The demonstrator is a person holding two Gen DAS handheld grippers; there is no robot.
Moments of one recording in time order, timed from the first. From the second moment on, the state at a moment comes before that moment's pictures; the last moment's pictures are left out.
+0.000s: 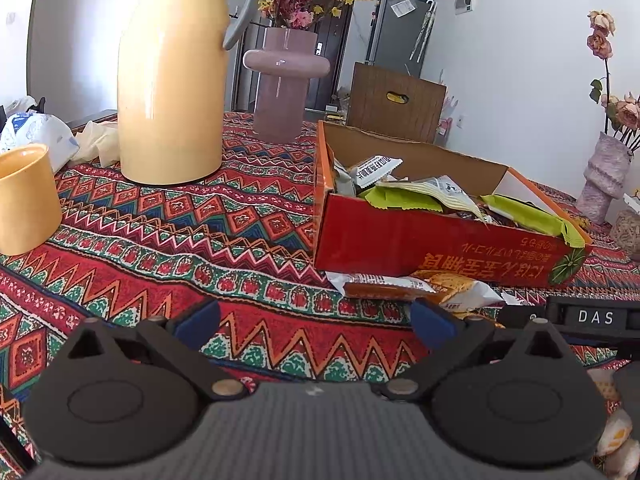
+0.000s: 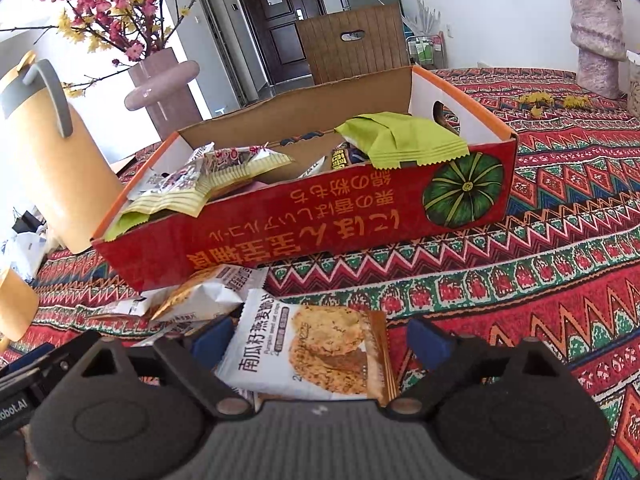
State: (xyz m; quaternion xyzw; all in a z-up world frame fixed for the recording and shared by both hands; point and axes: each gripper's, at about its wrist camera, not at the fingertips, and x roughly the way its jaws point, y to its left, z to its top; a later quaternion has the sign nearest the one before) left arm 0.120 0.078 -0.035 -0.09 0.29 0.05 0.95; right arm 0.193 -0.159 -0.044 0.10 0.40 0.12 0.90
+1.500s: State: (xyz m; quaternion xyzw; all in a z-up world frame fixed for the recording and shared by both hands) left arm 0.136 0.006 -0.041 -0.07 0.41 0.01 0.91; right arm 0.116 -0.239 -0.041 0.11 0.30 0.08 0.95
